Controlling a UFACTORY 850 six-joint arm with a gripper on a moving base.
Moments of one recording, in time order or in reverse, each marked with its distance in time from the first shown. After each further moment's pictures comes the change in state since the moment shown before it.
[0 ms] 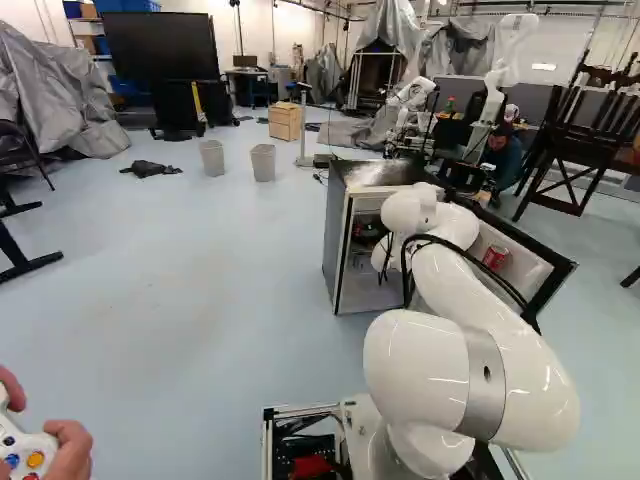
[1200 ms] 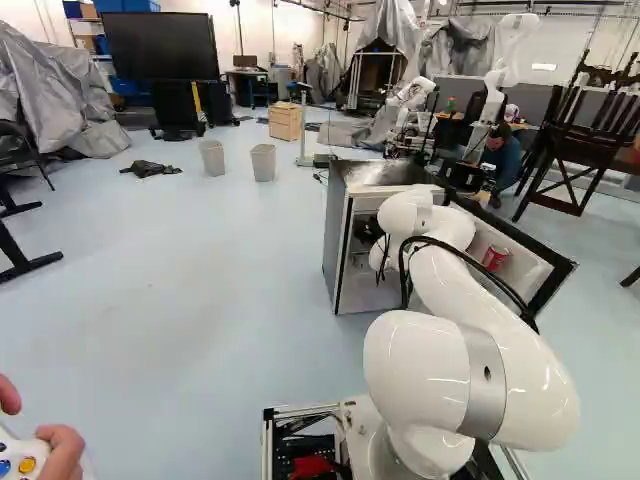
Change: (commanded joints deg) arm 0.6 0.3 0.6 0.0 0.0 0.0
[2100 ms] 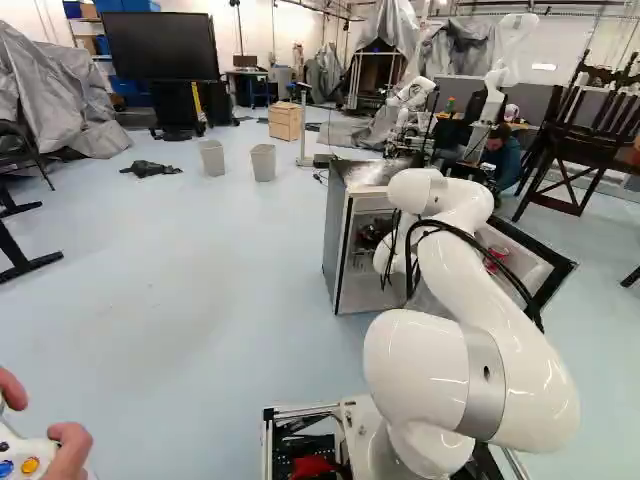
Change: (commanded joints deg) arm -1.7 12.6 21.8 0.0 0.0 0.0
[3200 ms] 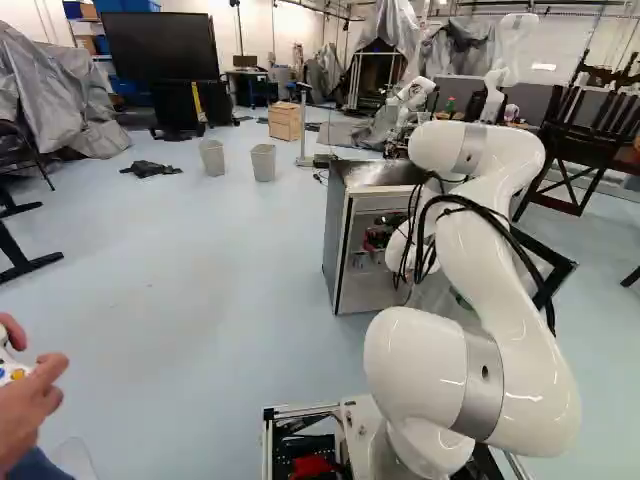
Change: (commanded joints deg) arm -3.7 20.9 27.6 0.0 0.0 0.0
